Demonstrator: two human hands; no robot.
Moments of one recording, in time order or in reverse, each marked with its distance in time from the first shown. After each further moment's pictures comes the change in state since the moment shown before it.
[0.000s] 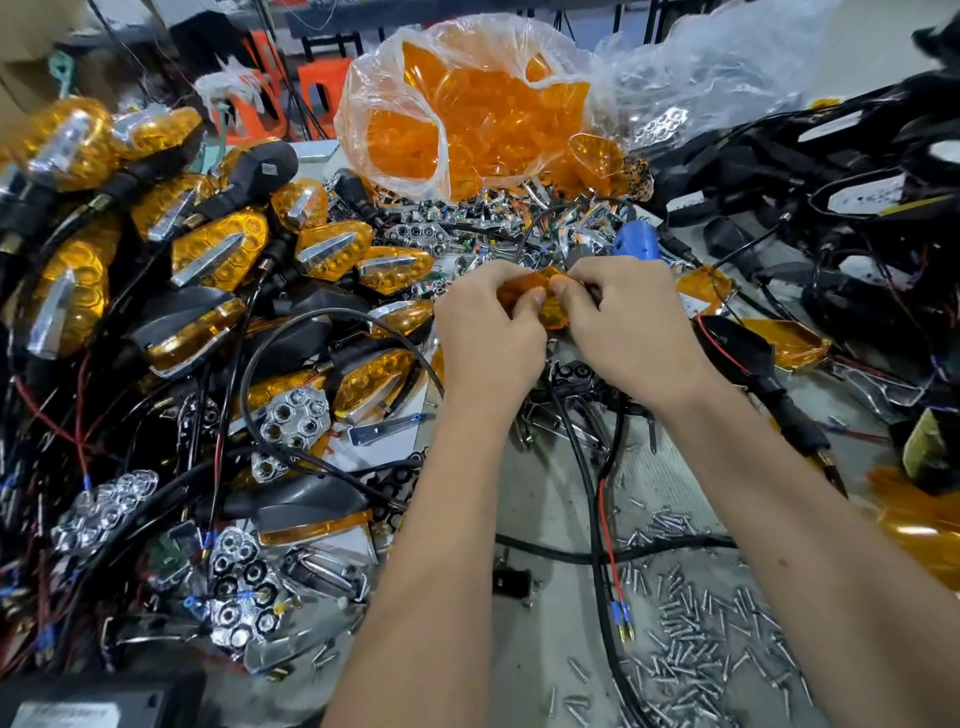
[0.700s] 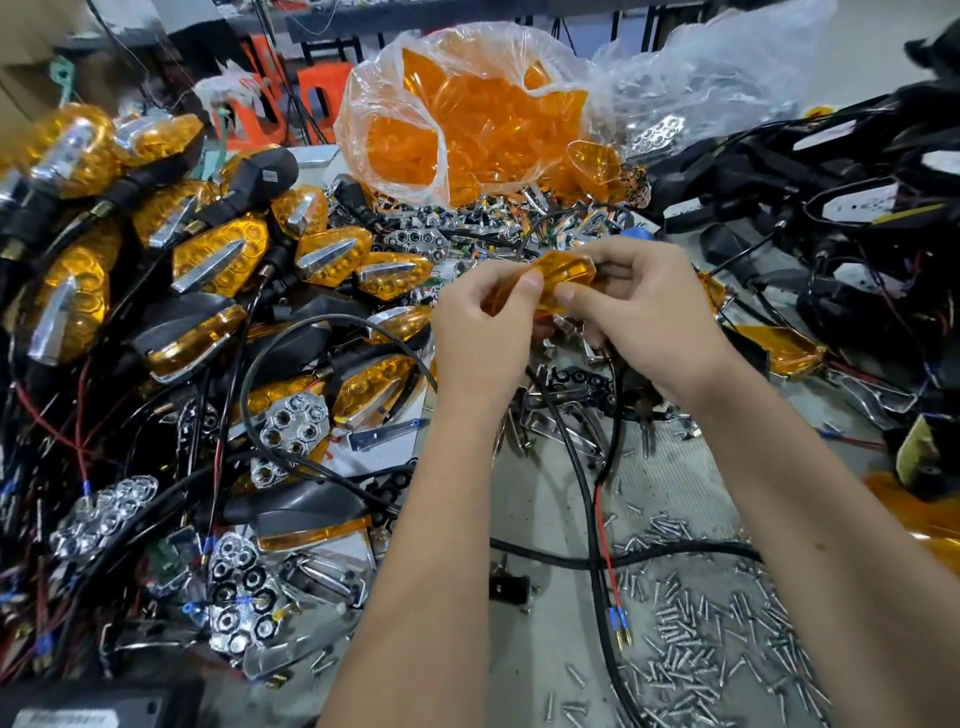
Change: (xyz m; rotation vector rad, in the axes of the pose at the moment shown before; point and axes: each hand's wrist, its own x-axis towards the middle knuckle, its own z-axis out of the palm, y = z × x) left_hand -0.001 0.000 -0.004 -0.340 -0.042 -0.129; right_hand 0.004 0.016 -0.013 0.584 -0.084 0.038
